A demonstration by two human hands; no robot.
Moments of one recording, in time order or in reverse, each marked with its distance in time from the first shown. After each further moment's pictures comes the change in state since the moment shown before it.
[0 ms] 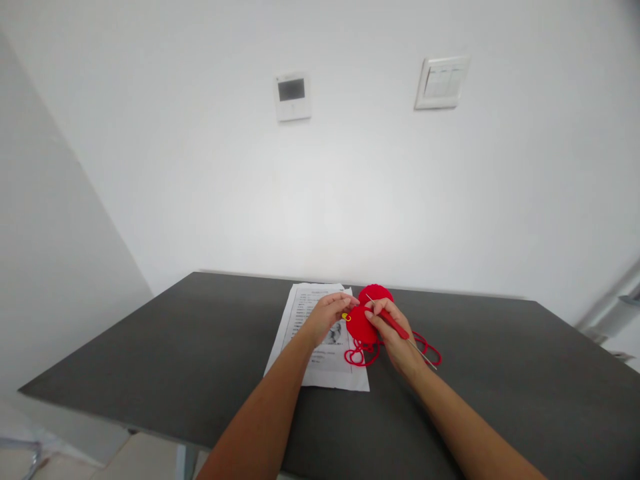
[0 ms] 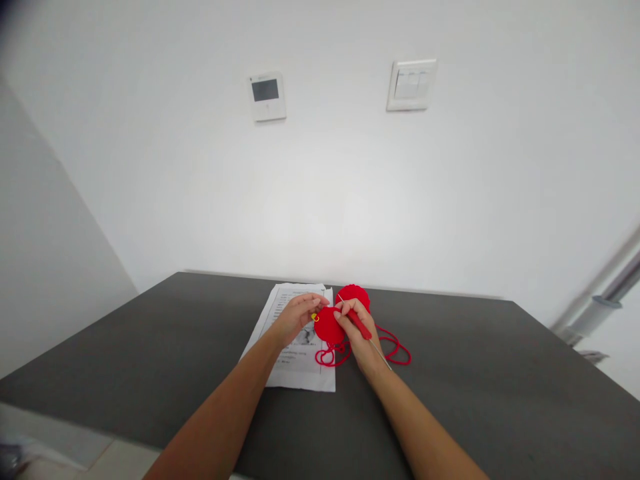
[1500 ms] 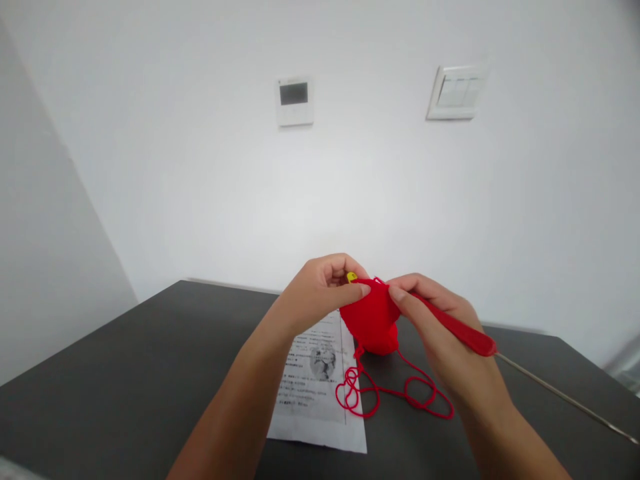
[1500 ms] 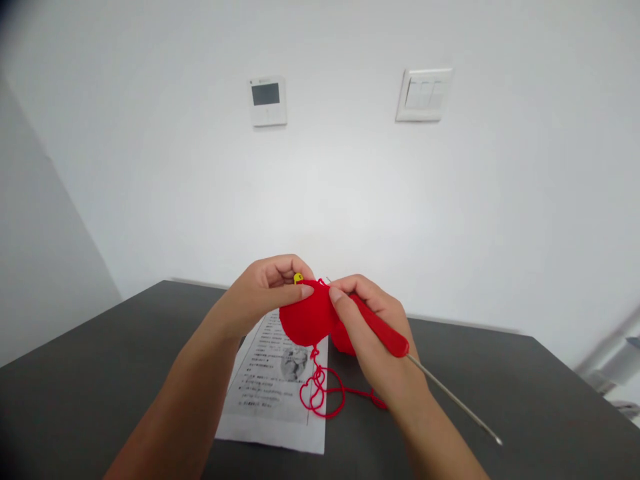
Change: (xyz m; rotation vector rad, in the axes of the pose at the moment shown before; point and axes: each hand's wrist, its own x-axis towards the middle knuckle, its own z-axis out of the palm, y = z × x) left_hand -0.018 0.137 0.048 0.433 -0.096 0.236; right_hand 0.020 -0.147 0.034 -0.413 0.010 -0.077
